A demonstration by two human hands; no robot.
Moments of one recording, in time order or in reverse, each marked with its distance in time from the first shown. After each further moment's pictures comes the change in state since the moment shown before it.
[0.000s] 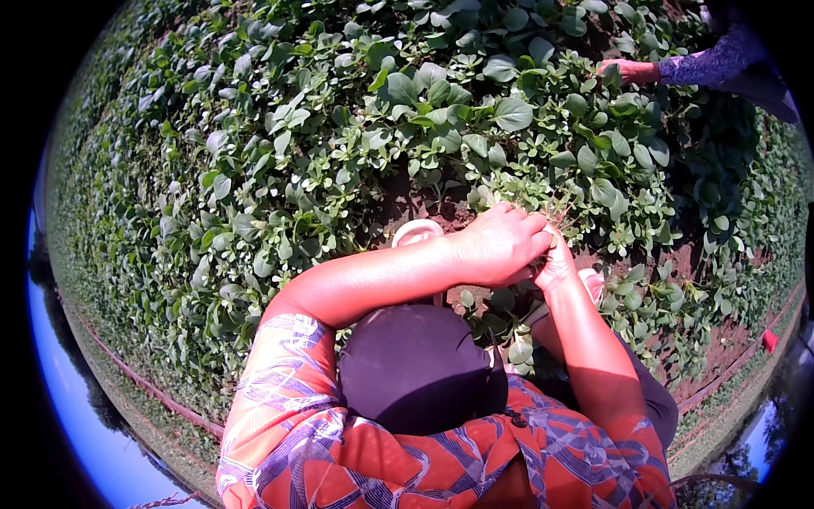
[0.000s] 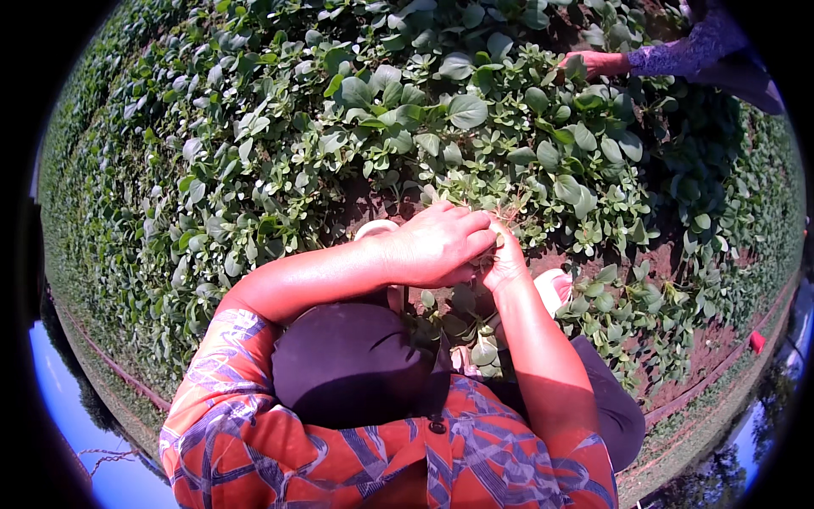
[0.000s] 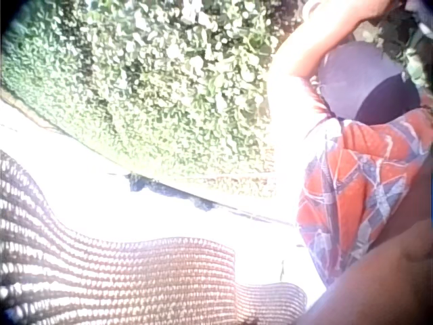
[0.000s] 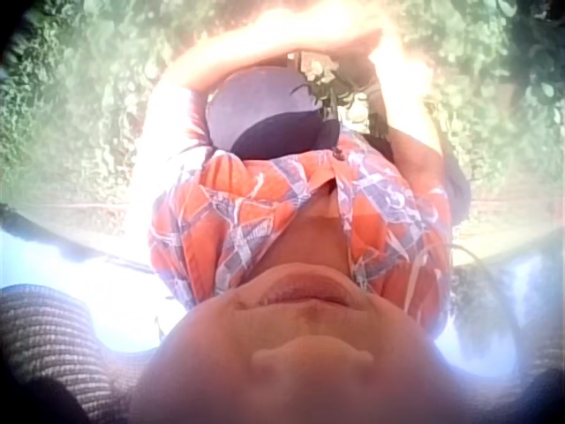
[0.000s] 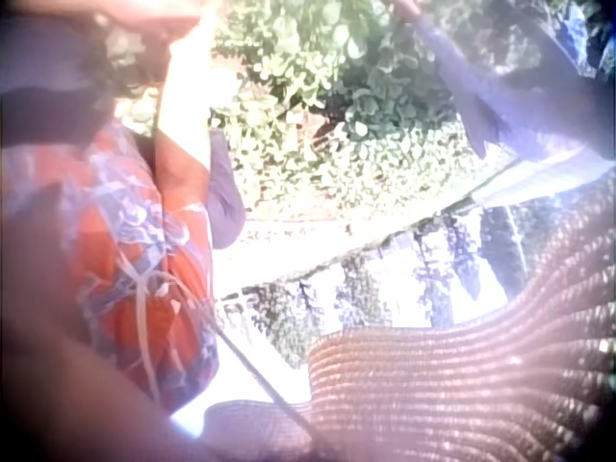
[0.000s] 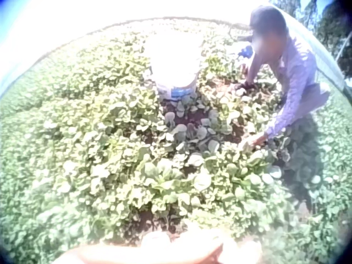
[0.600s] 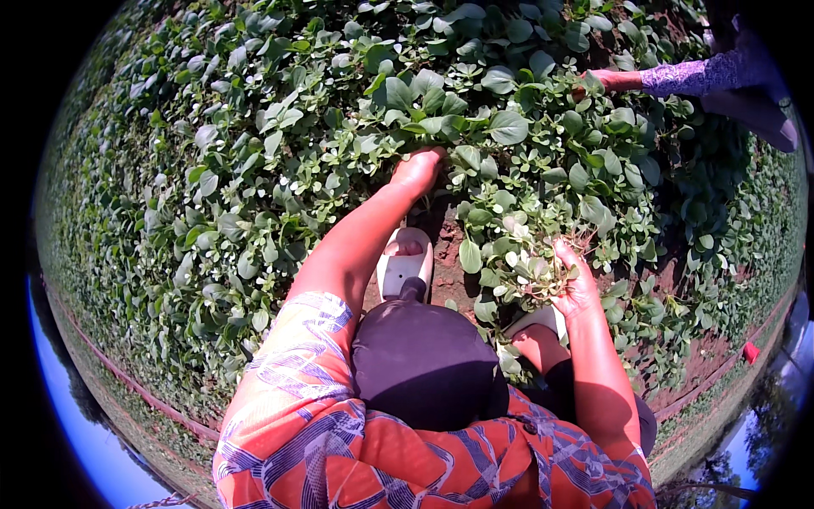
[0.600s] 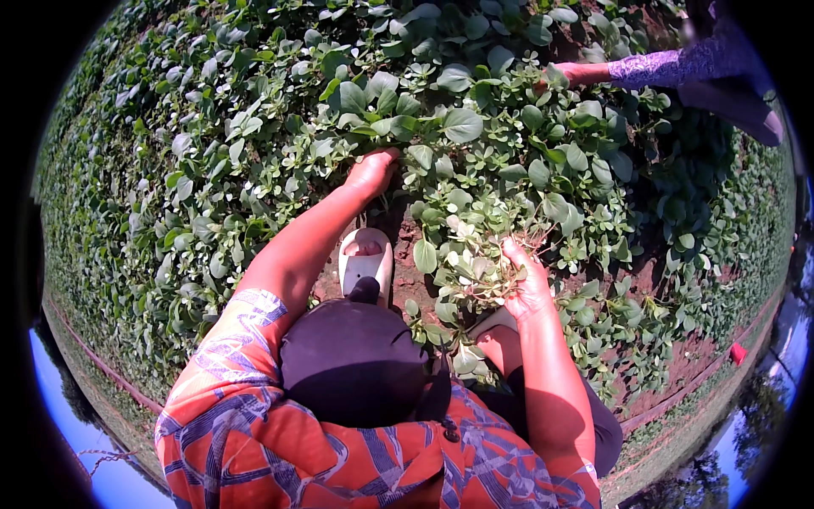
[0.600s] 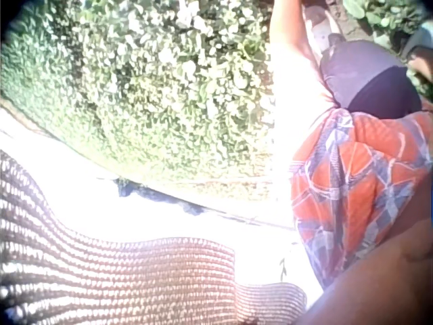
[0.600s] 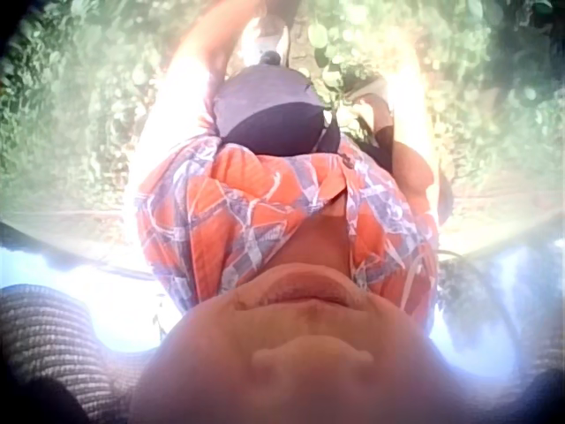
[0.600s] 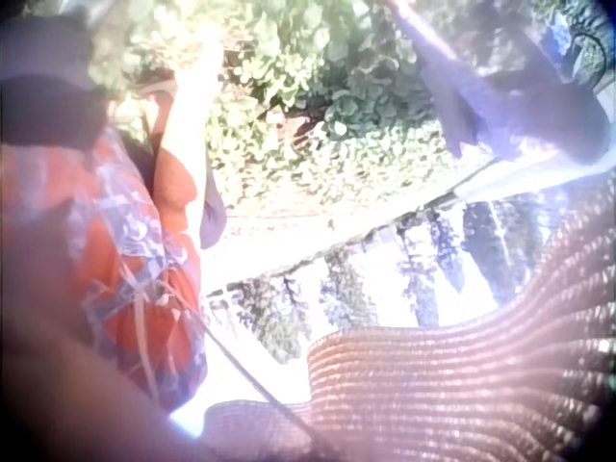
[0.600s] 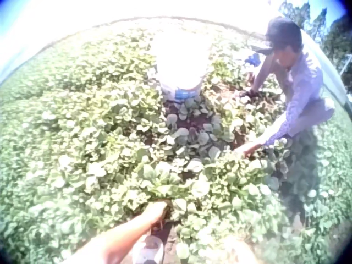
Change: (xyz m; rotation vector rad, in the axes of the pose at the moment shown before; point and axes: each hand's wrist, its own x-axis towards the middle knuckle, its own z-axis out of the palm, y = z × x) left_hand -0.051 -0.174 0.048 -0.028 0.211 -0.776; right_hand -0.031 -0.040 -0.014 -0.057 0.134 -0.007
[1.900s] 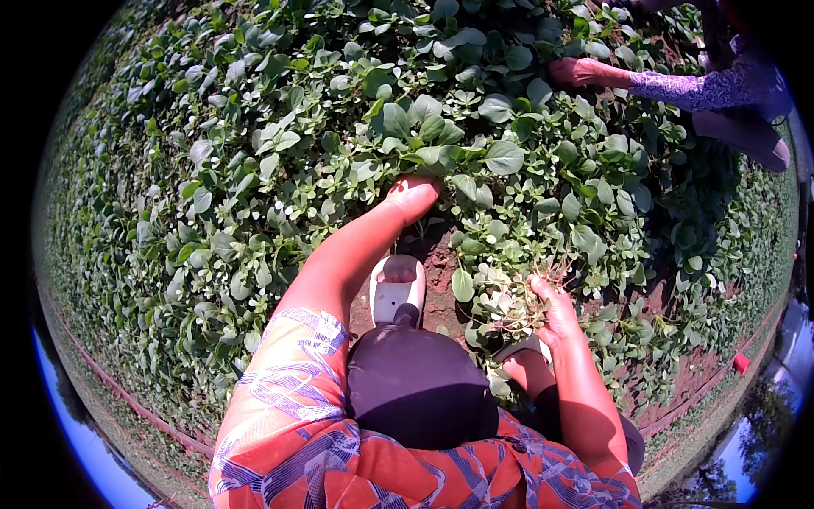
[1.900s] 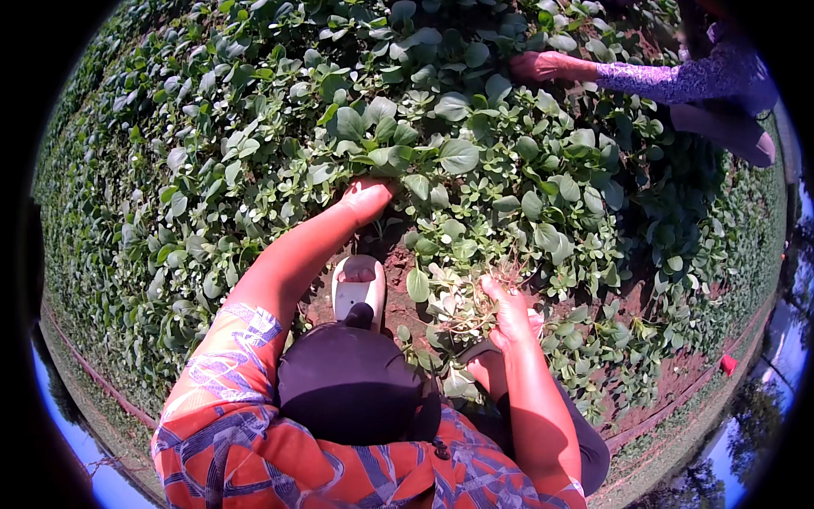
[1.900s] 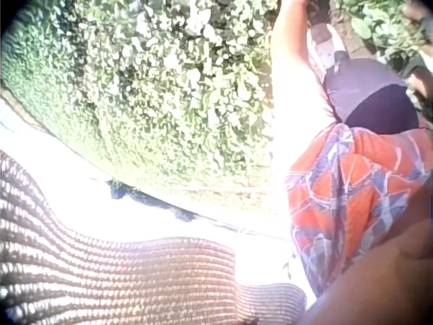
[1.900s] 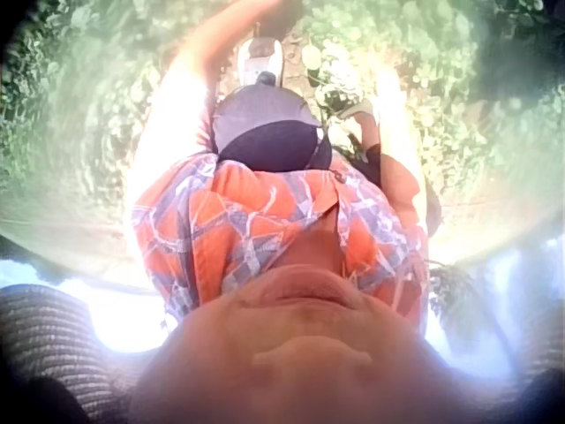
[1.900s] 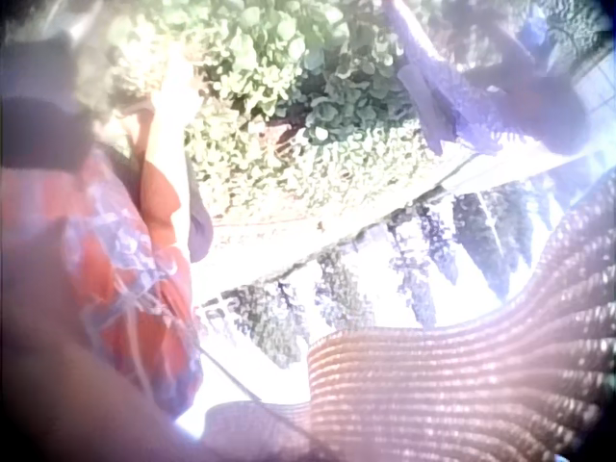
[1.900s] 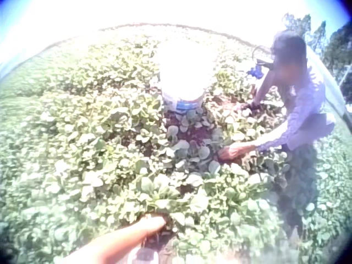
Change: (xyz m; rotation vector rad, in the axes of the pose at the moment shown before) left_hand 0.016 -0.009 -0.003 0.273 -0.110 0.151; right_hand 0.012 0.019 -0.004 -0.247 0.212 -0.090
